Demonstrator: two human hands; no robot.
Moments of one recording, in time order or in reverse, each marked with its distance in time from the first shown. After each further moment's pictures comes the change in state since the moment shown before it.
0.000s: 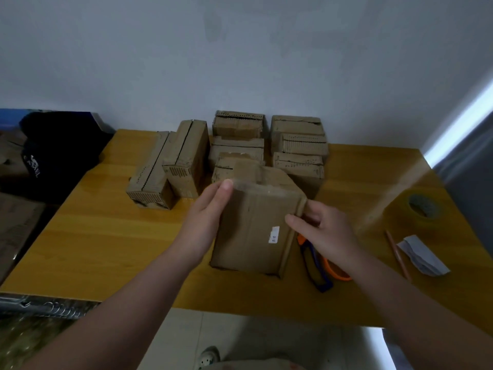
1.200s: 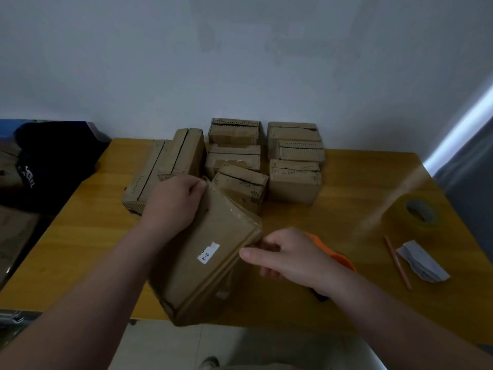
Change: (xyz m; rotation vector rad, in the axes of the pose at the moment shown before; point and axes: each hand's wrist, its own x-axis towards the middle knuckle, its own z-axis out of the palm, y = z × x) left_hand 0.046 0.025 -0.040 0.981 0.178 0.129; right_hand -0.011 -0.048 0.023 -0.070 -0.397 0.098
